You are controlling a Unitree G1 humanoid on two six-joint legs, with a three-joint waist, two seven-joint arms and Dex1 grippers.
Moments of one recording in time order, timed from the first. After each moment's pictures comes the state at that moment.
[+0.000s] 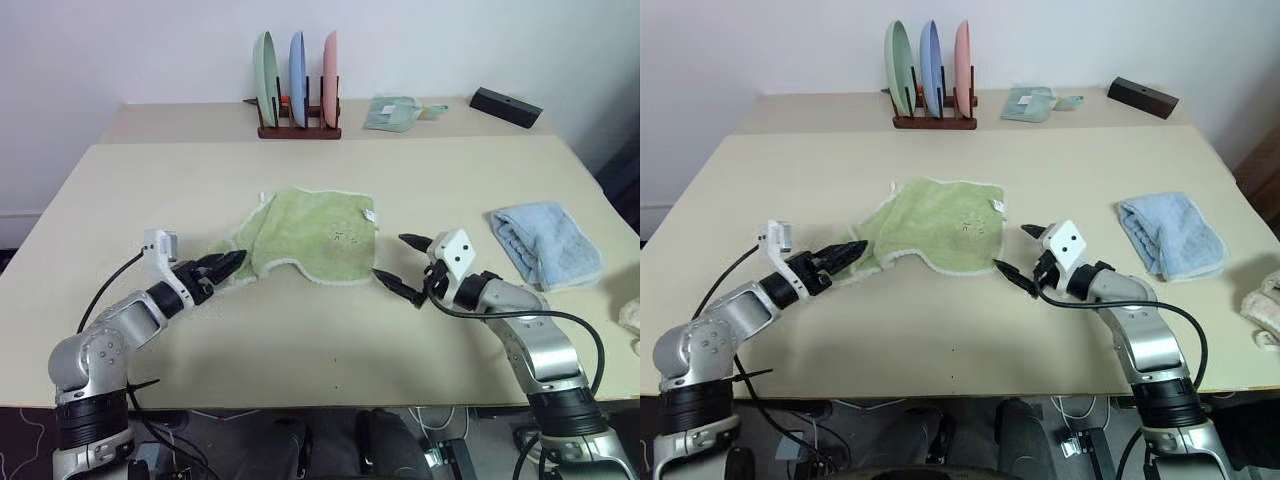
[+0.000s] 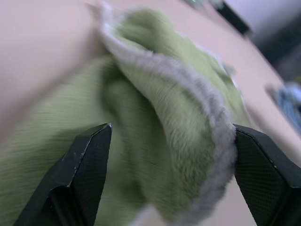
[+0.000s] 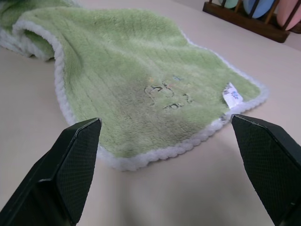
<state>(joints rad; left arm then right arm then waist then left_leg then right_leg) -0.22 0.40 0.43 -0.13 -0.80 0.93 -0.47 -0.21 -0.52 0.01 -0.12 0.26 0.23 0.73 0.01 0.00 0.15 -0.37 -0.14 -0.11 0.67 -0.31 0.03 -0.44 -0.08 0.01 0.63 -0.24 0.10</state>
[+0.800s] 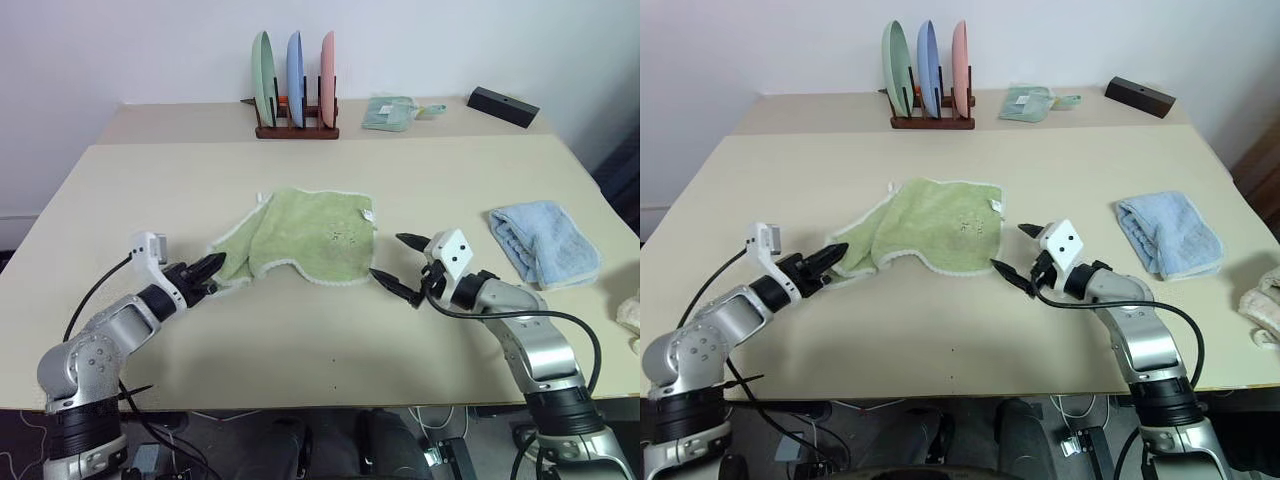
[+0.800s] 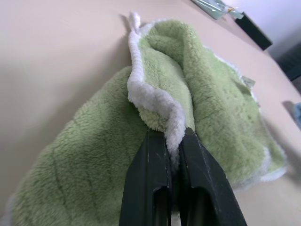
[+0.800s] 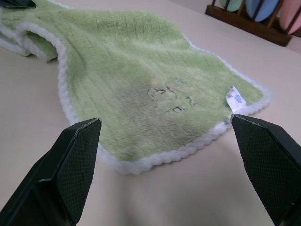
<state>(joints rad) -0.15 0.43 0.44 -0.21 -0.83 0.90 -0.42 -0.22 -0.52 0.03 -0.12 0.26 0.22 0.75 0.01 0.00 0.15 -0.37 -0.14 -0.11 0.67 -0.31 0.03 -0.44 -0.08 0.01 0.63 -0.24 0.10</state>
